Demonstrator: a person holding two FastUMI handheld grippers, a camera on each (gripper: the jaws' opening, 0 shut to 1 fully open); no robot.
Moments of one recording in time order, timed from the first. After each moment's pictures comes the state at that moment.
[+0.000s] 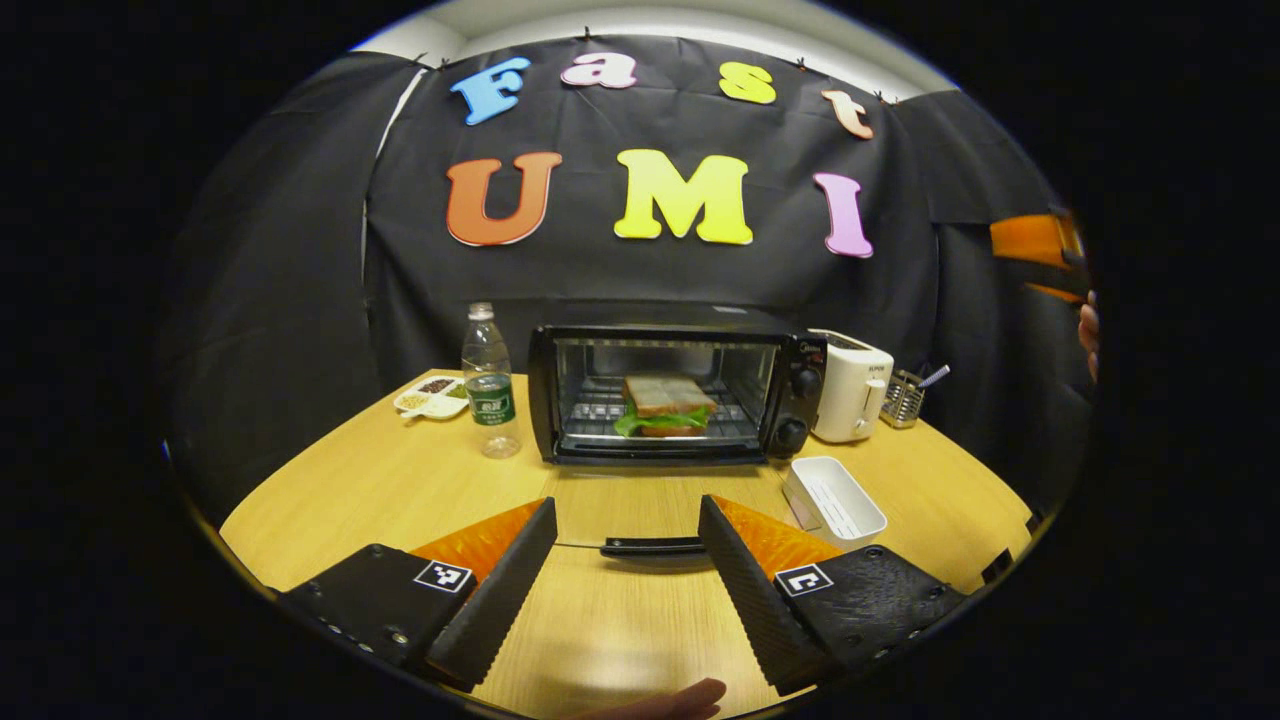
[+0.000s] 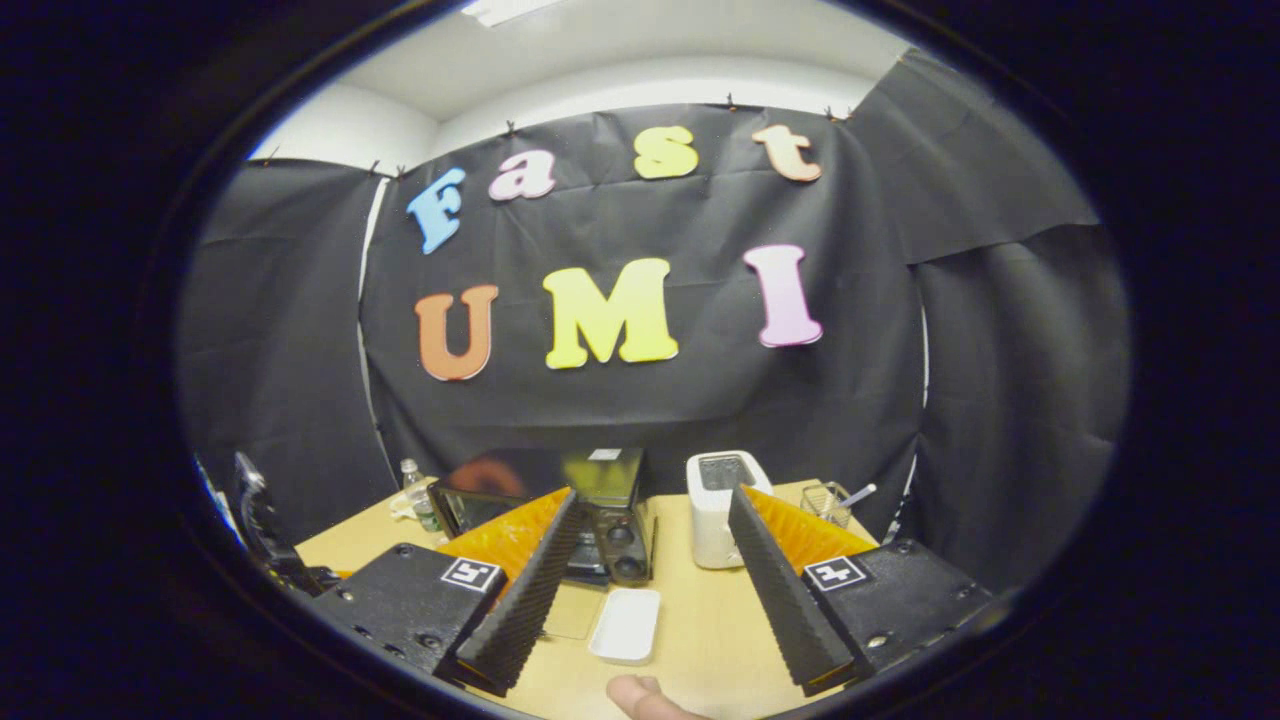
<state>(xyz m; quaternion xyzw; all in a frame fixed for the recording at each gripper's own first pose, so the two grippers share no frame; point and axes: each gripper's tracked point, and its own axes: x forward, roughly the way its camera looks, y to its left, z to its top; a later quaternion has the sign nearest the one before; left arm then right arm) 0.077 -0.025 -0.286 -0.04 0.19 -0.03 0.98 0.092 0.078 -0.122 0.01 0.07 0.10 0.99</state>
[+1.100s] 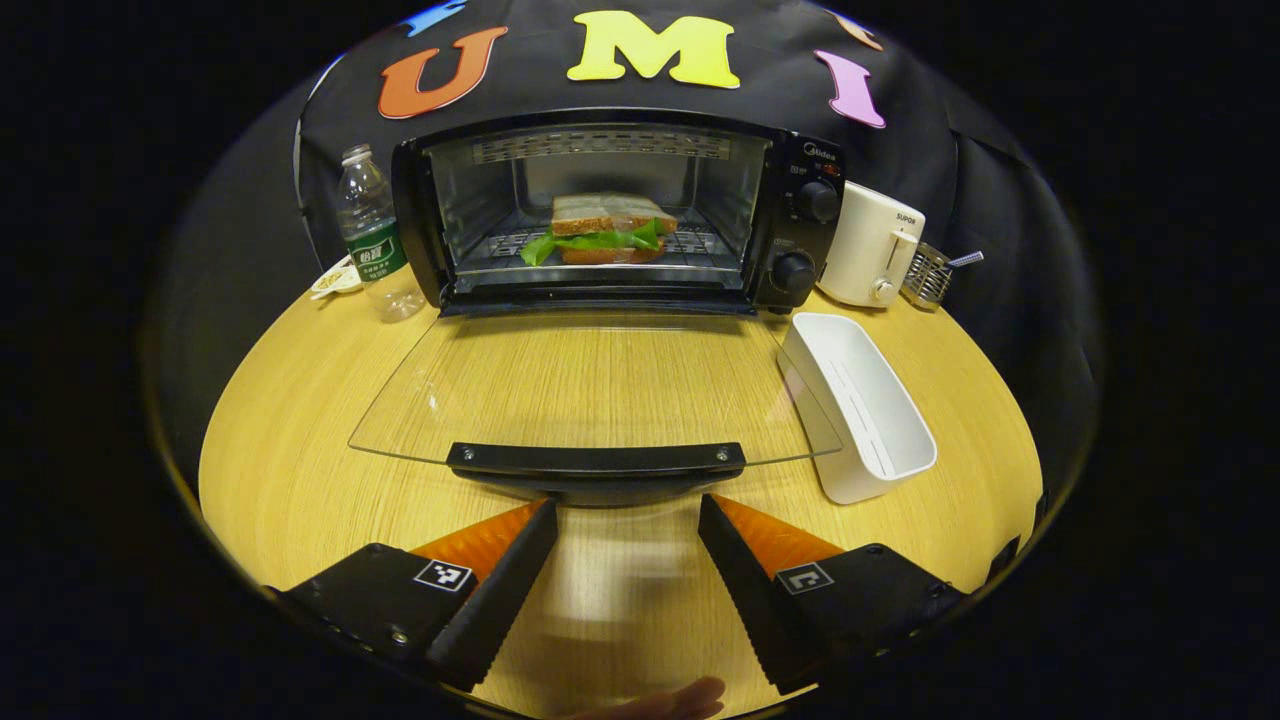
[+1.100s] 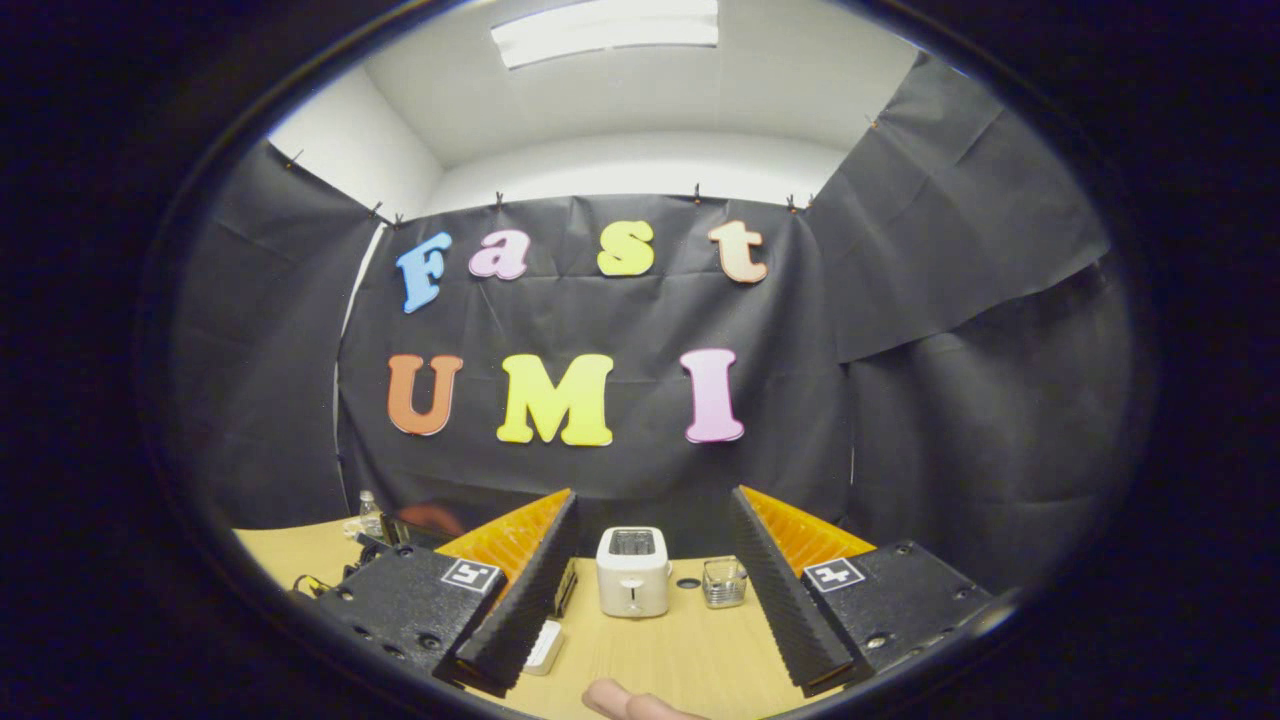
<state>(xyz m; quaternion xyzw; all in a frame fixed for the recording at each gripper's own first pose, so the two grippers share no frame) 0.092 -0.082 -0.395 -0.04 0.39 -0.05 0.92 0.038 -0.033 -0.067 -0.02 -0.05 0.06 1.00</state>
